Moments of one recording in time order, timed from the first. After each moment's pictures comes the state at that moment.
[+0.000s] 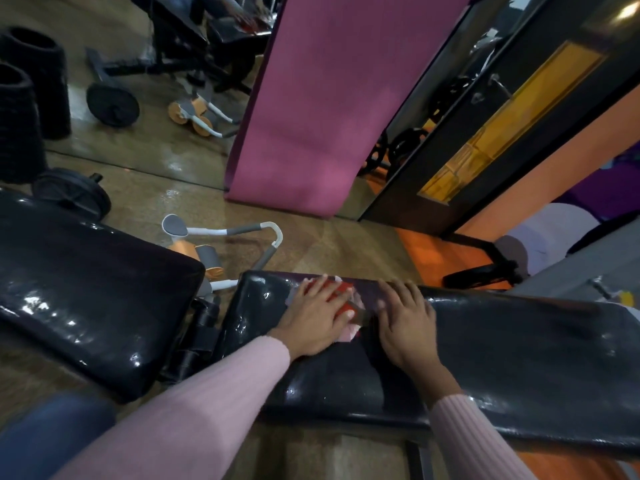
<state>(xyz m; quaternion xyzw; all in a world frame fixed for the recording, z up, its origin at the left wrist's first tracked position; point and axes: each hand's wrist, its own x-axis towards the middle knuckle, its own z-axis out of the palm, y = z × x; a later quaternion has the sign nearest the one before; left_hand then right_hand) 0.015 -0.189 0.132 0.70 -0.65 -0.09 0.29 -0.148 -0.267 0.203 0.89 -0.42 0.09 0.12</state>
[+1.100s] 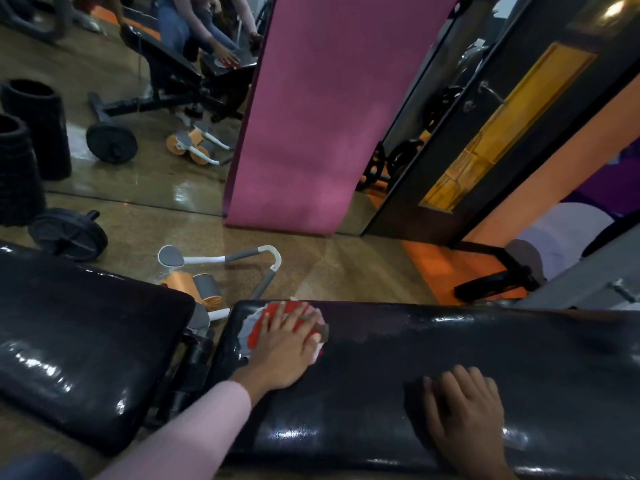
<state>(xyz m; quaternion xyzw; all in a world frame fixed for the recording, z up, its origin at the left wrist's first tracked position) 0.035 -0.192 0.096 0.77 -0.56 -0.16 0.24 -0.232 -0.246 0.209 0.88 -0.29 0.28 0.25</state>
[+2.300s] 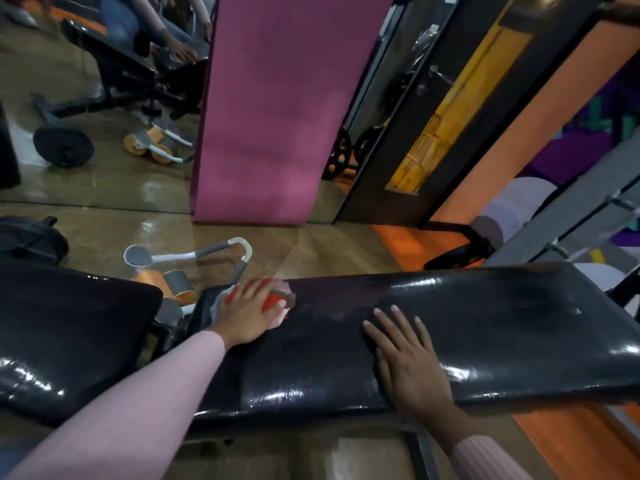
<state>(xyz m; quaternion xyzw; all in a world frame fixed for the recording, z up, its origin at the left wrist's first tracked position) 0.051 -0.205 0.102 0.78 -0.55 -0.18 0.25 -0.257 -0.241 0.206 0.92 -0.34 0.04 0.17</state>
